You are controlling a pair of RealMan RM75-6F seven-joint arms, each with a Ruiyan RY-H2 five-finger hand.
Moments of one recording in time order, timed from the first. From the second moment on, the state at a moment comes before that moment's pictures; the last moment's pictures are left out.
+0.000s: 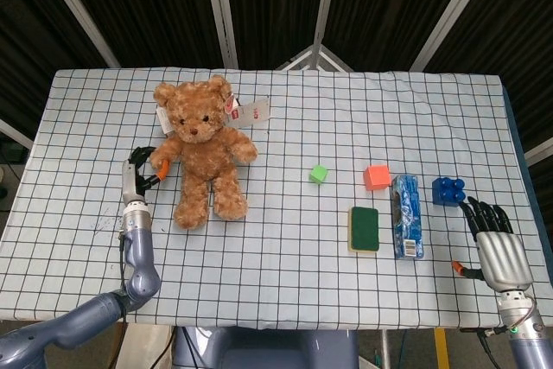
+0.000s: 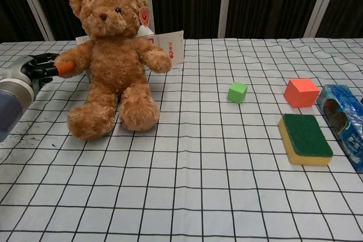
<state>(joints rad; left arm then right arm) -0.61 -1.95 -0.62 -1.03 0.81 1.04 -0.46 0.15 -1.13 0.07 -1.63 -1.39 1.32 -0.10</state>
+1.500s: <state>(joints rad) -0.61 -1.95 -0.63 -1.02 0.84 1.07 -0.46 0.16 -1.13 0.06 -1.64 -1.37 1.30 -0.13</state>
